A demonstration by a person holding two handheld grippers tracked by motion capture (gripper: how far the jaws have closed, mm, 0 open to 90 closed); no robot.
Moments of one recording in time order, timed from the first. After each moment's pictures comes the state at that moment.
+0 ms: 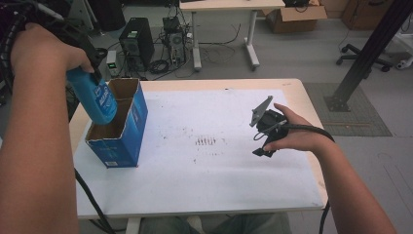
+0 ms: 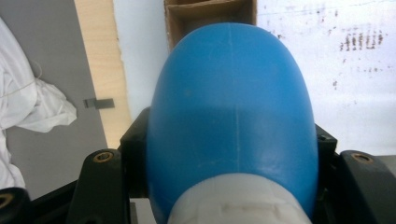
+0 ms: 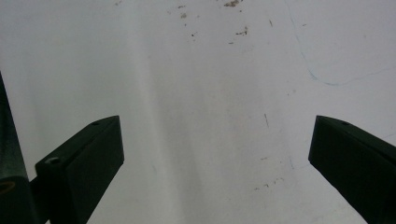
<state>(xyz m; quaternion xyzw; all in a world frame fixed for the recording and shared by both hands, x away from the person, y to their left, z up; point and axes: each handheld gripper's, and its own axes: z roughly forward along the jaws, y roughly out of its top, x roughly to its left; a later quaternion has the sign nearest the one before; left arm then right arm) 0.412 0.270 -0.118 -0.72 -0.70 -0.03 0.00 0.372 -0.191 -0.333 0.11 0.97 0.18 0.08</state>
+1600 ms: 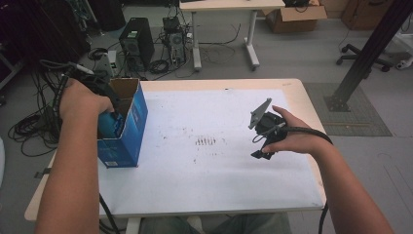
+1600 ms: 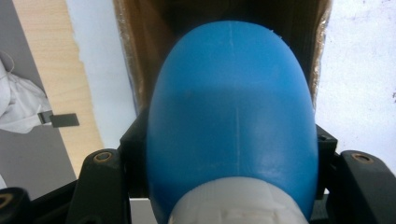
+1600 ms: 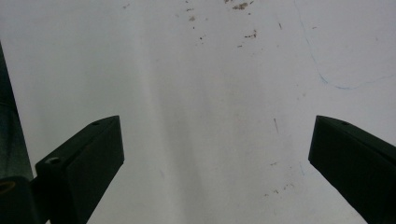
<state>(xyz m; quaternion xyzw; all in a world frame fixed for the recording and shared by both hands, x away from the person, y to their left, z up) 0.427 0.275 -0.254 -0.72 -0.70 0.00 0.02 0.368 -0.188 -0.337 0.11 0.97 0.18 0.07</state>
